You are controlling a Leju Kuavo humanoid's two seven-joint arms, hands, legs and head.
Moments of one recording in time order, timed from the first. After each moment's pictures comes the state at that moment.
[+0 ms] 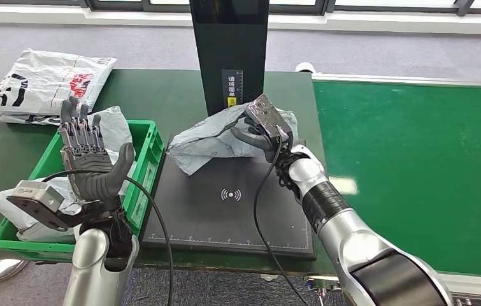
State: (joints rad) left arm -0.17 -0.19 -0.09 -1.64 0.08 0.27 -0.47; right arm -0.87 0.34 0.42 -0.50 0.12 0.02 -0.16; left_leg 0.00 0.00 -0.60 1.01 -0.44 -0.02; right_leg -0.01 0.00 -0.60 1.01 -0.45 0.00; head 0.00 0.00
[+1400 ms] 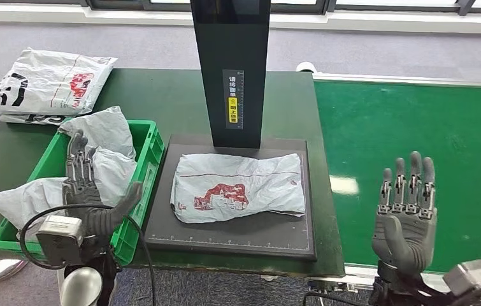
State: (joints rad) left arm 0.05 -0.17 -0.06 -1.77 -0.27 0.28 -0.40; right arm 0.18 0.19 0.08 -1.97 -0.02 -0.08 -0.44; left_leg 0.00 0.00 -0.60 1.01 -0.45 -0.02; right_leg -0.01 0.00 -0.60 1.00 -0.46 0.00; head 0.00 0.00
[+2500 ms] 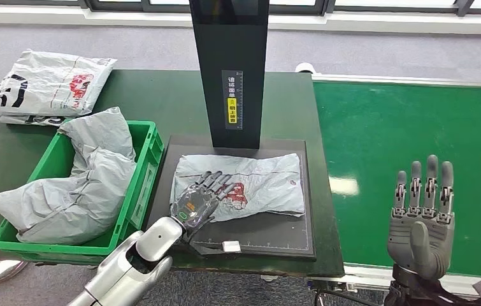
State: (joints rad) left arm -0.35 0.05 -0.61 -1.10 -1.53 0.16 0.01; right arm 0.18 0.21 -0.03 -1.96 -0.12 0.05 -0.43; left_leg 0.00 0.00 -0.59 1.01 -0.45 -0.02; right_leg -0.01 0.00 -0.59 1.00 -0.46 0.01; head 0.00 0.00
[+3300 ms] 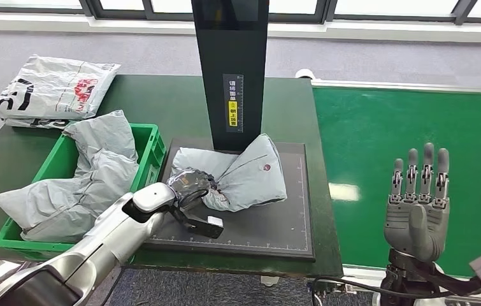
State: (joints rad) left arm -0.68 0.08 -0.66 -0.60 -1.31 0.03 -0.23; right arm 0.10 0.21 -0.03 -1.90 -0.16 0.04 -0.42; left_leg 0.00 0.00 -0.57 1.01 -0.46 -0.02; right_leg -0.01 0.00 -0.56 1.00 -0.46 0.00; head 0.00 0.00
